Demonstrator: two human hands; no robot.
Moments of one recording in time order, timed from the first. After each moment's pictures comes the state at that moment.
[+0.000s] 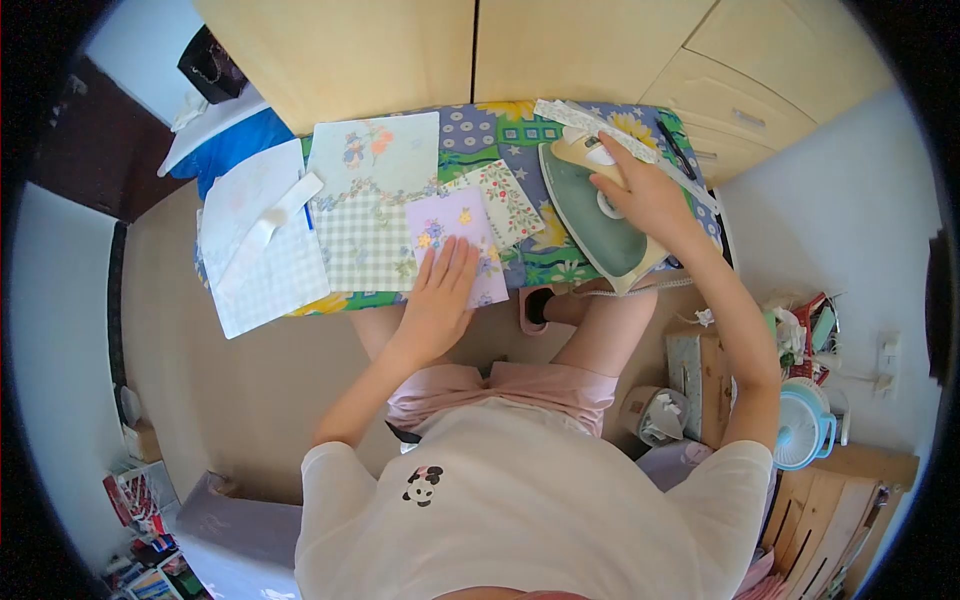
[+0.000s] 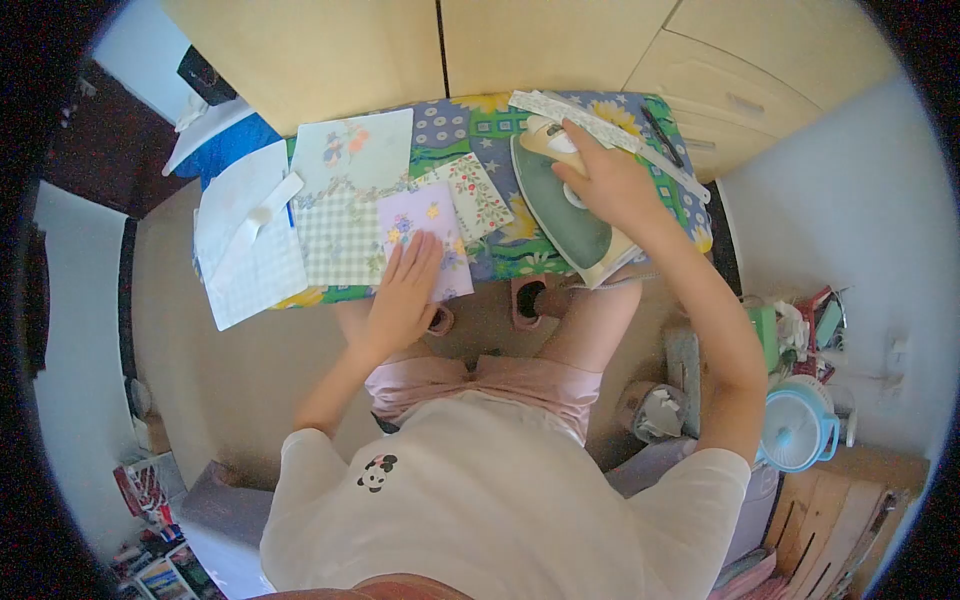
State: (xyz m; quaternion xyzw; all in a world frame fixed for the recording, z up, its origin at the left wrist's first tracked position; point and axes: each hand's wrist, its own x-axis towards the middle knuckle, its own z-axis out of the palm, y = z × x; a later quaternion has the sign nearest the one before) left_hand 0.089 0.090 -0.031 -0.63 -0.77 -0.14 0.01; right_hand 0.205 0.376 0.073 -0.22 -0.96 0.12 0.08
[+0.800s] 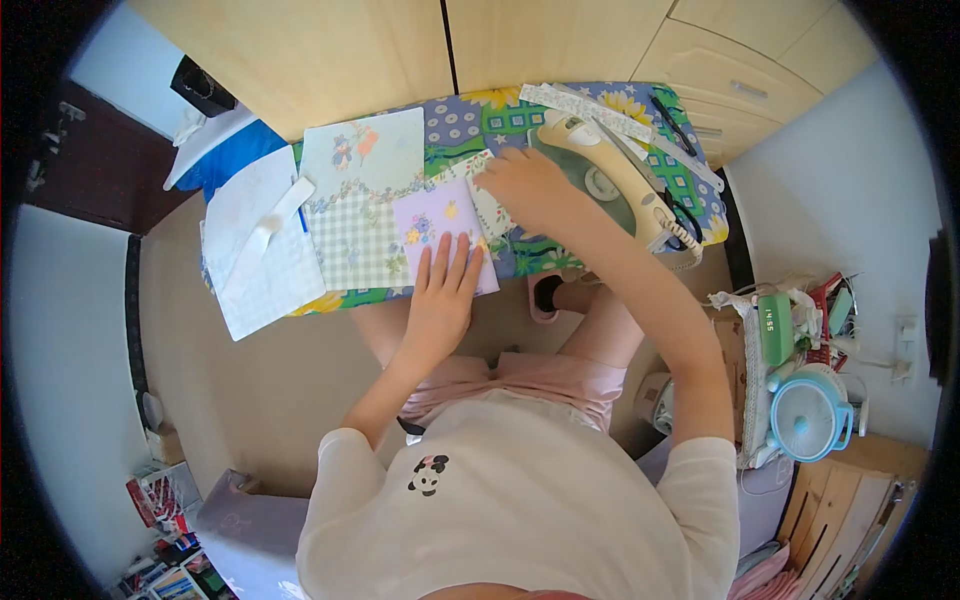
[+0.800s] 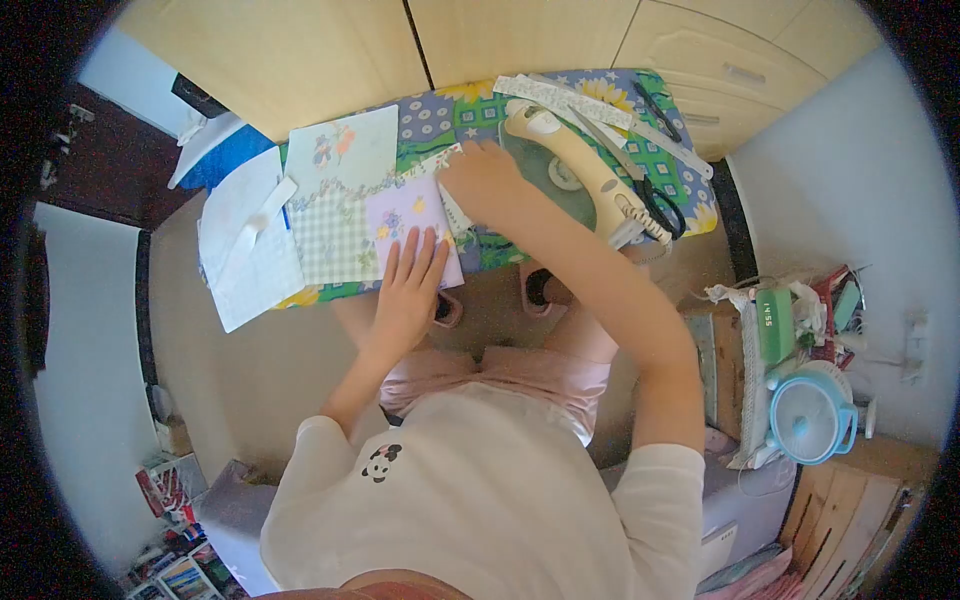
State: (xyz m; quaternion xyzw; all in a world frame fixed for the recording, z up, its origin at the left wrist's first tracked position) left_hand 0.114 0.102 -0.030 -0.60 -0.79 -0.13 0.07; right_hand 0.137 0.314 0.024 0.02 -1.00 -0.01 0.08
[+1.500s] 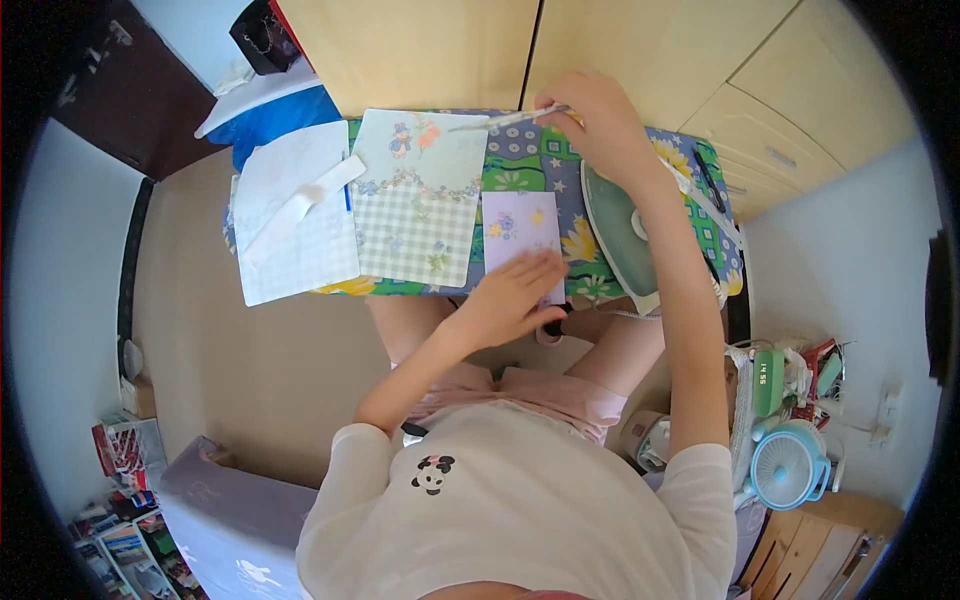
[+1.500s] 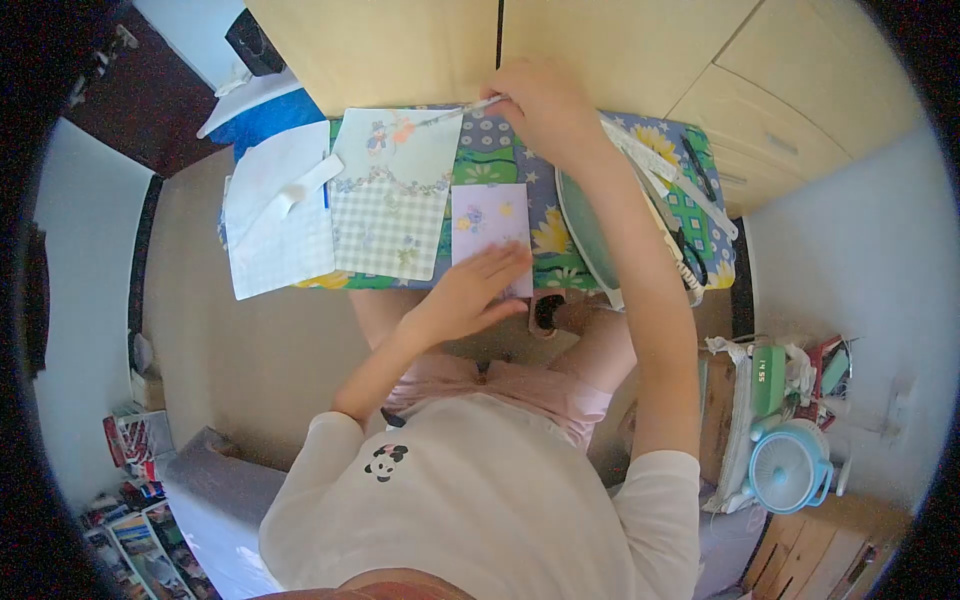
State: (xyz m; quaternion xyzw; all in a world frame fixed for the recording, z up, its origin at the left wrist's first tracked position) left_hand 0.108 0.132 -0.018 -0.65 -0.66 -0.38 -0.04; right_hand 0.091 0.339 0.117 0.08 -0.95 0.11 0.27
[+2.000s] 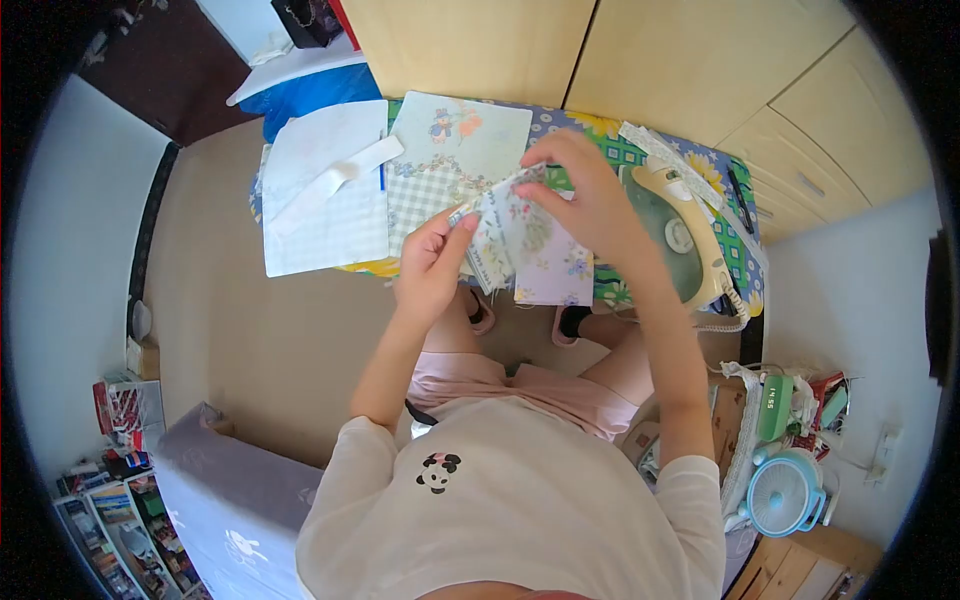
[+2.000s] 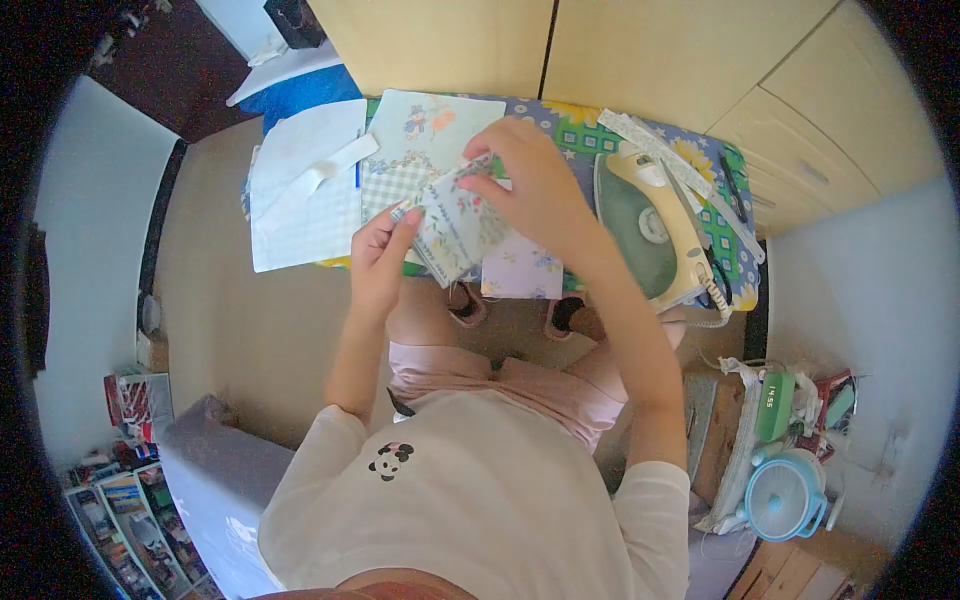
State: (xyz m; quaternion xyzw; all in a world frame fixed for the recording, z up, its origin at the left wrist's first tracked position) left_hand 0.071 0.074 0.040 -0.24 -0.58 -0.75 -0.19; right_hand 0.109 0.263 0.085 0.11 -0.88 0.38 0.25
